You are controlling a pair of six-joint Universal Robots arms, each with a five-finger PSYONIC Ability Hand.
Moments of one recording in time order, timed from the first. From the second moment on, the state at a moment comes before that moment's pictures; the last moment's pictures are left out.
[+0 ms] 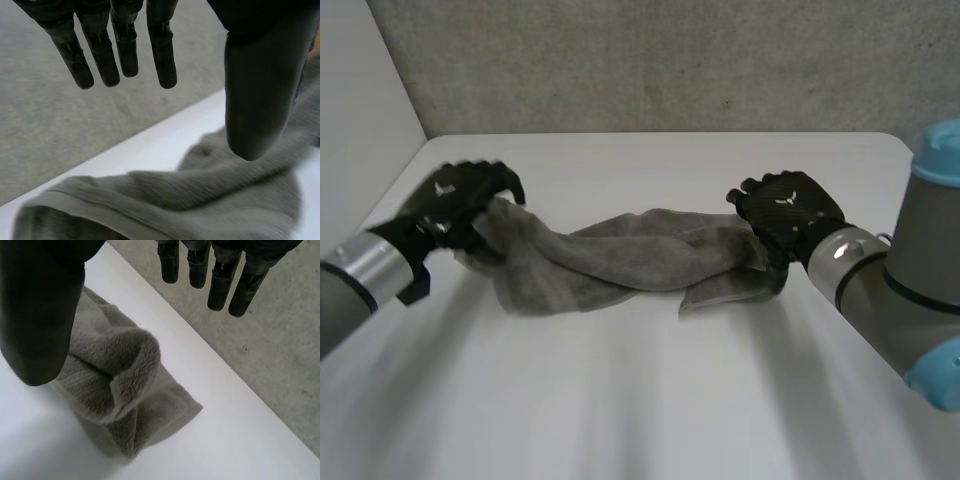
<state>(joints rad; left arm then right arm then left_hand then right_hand) 4.66 -1.75 -1.82 3.45 -0.91 3.29 2.02 -1.27 1.49 0.07 1.48 2.69 0.44 0.43 0.43 0.43 0.27 0.23 0.24 0.24 0.25 0.06</state>
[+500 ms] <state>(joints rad) 4.53 -2.06 -1.79 3.52 -1.08 3.57 1.94 -1.16 1.60 -0.10 1.48 2.84 0.46 0.45 0.44 0.44 0.29 0.23 0.24 0.24 0.25 0.06</state>
